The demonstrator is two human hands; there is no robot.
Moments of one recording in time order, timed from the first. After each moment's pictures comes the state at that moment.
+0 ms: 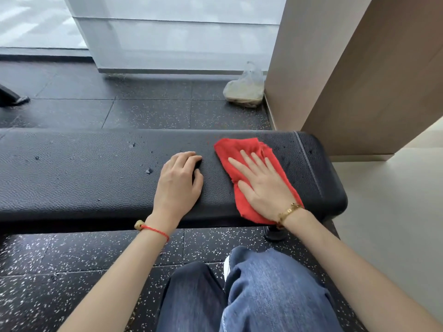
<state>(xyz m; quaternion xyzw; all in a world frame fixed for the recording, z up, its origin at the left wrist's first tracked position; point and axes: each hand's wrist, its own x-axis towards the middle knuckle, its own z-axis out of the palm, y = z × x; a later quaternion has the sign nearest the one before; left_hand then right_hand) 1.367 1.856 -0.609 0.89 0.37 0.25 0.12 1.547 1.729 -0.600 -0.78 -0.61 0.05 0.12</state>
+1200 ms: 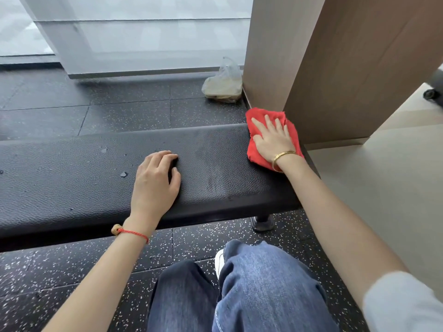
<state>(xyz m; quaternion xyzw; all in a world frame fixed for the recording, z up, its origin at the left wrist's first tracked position) 1.368 1.853 -0.610 0.89 0.36 0.26 0.12 1.658 1.758 -0.590 -0.90 -0.41 0.07 0.08</state>
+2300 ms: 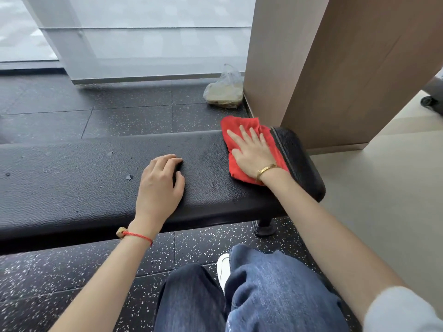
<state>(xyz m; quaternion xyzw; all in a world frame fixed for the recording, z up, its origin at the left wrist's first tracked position) 1.366 1.856 -0.613 0.89 0.35 0.27 0.13 1.599 1.775 -0.590 -0.86 -0.49 0.08 0.09</state>
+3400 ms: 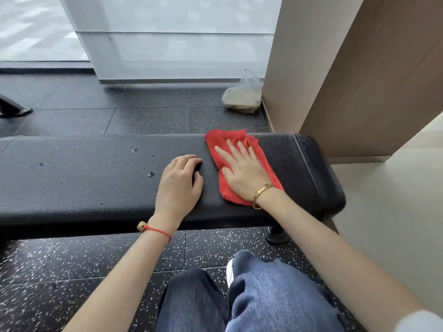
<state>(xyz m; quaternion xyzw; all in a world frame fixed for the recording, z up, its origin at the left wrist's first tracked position) 1.367 1.856 -0.608 0.89 0.35 0.27 0.14 1.534 1.782 -0.594 -0.80 -0.58 0.05 0.11</state>
